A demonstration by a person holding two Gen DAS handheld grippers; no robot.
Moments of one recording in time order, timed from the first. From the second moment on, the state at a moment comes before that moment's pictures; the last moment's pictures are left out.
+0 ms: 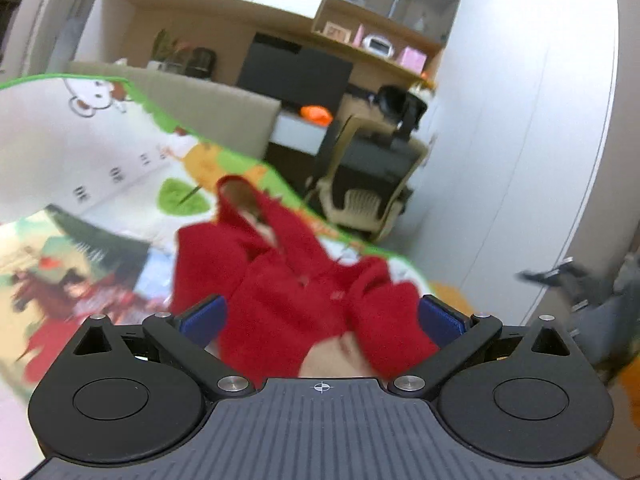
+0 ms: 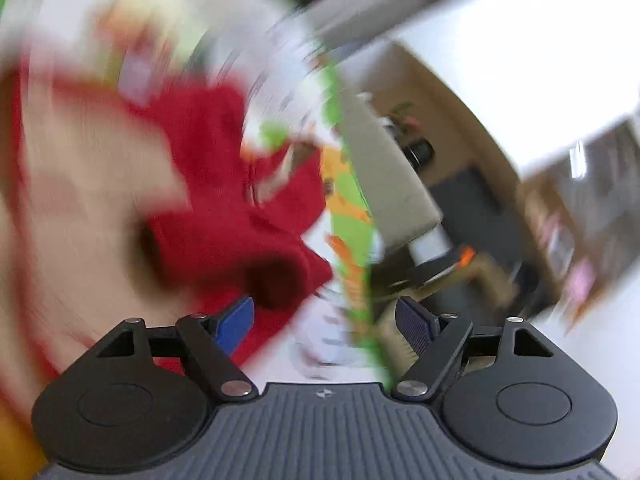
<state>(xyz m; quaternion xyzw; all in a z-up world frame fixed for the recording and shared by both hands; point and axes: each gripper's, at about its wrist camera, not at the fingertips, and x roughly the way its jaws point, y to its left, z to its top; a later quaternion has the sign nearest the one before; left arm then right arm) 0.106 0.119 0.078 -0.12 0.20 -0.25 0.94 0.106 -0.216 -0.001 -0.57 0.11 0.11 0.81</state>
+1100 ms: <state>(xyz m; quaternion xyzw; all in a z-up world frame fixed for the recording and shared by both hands) 0.210 0.111 -0.013 -0.19 0.36 -0.27 0.87 0.257 -0.127 -0.015 -0.22 0.29 0.32 0.88</state>
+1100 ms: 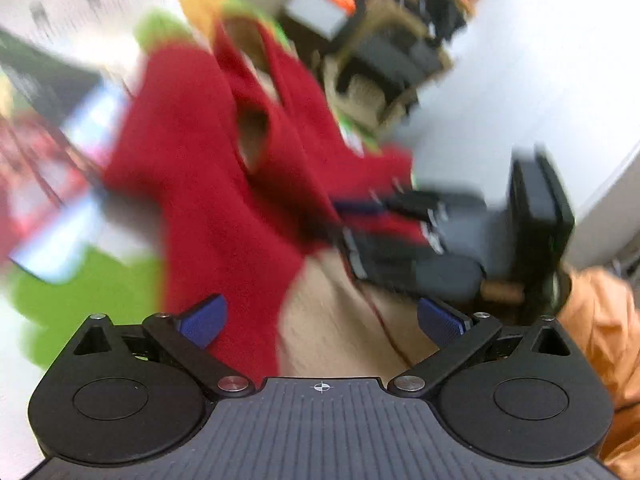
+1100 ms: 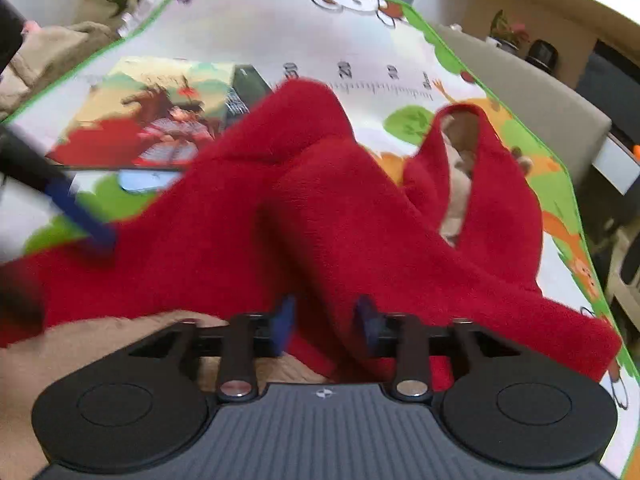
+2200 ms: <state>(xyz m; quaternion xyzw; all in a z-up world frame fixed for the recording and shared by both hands) 0.251 0.218 -0.019 -0.44 0.30 -0.15 0.83 0.272 -0.107 0.032 -0.20 0.24 0.20 0.93</state>
